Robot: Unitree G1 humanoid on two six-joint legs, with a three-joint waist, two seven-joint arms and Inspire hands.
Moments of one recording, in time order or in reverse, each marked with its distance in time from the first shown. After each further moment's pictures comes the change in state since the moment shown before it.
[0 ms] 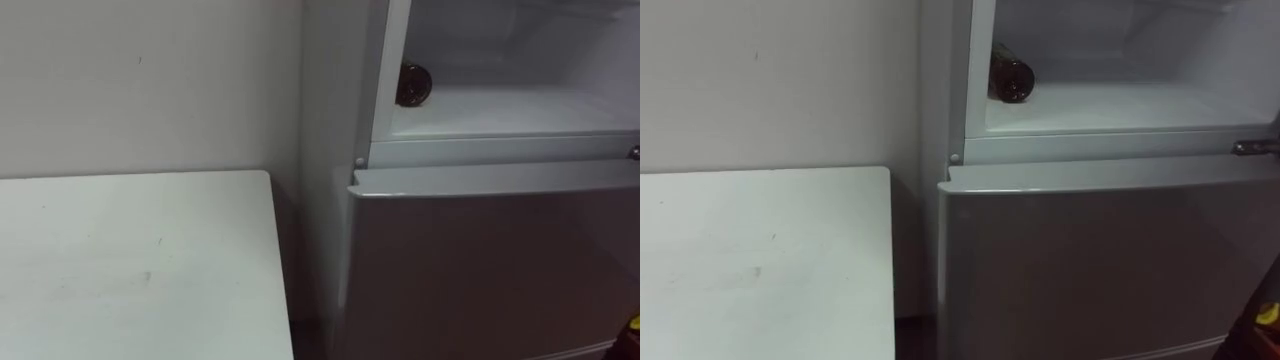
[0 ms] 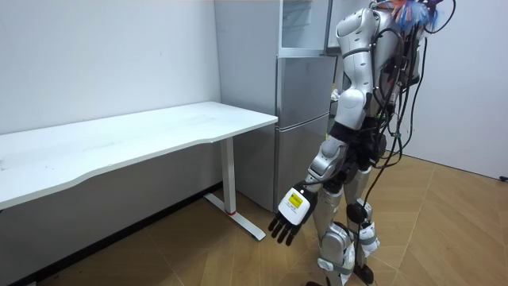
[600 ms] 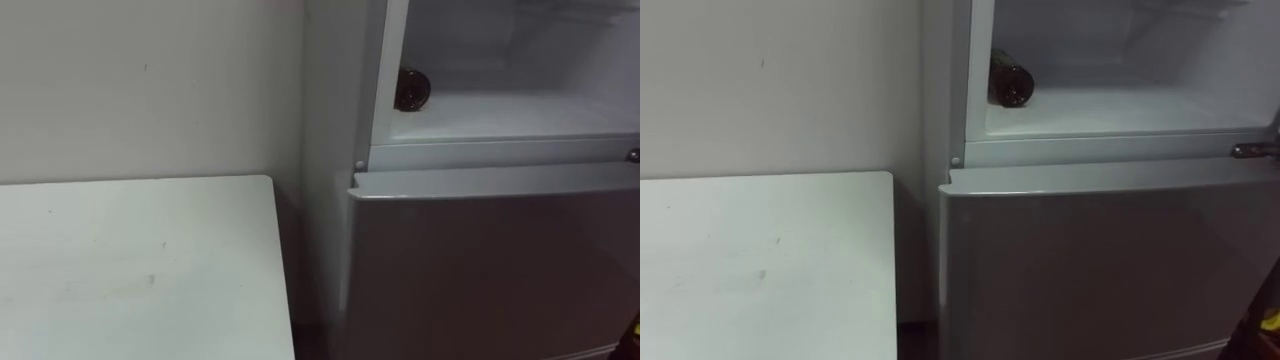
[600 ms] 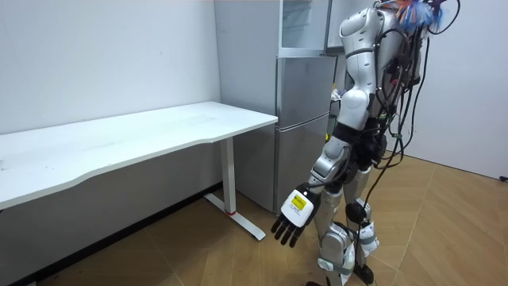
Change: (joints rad) left arm 0.003 -0.007 0.034 0.024 0.002 -0.017 -0.032; right arm 0.005 0.000 0.041 -0.060 -0.029 0.062 0.030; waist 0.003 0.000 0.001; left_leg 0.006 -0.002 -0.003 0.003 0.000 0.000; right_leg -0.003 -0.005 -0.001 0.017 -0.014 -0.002
